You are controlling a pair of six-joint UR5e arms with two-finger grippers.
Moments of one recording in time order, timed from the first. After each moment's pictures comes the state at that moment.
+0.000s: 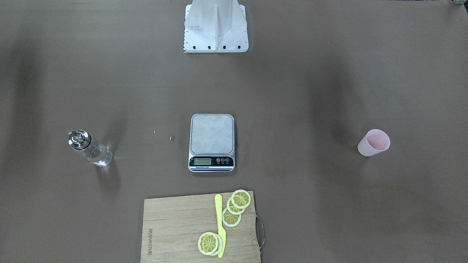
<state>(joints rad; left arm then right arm) -1.58 -1.59 -1.66 -1.51 -2.24 -0.06 1.52 -1.67 1.90 -1.74 2.32 0.04</state>
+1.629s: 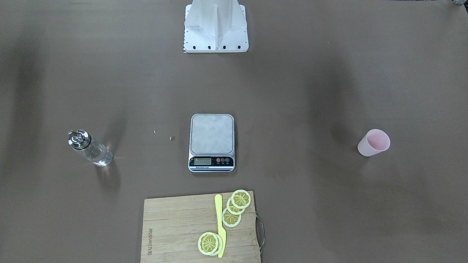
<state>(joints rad) -1.54 -1.59 -1.68 -1.56 -2.25 -0.06 1.52 -1.67 1.90 -1.74 2.33 0.03</state>
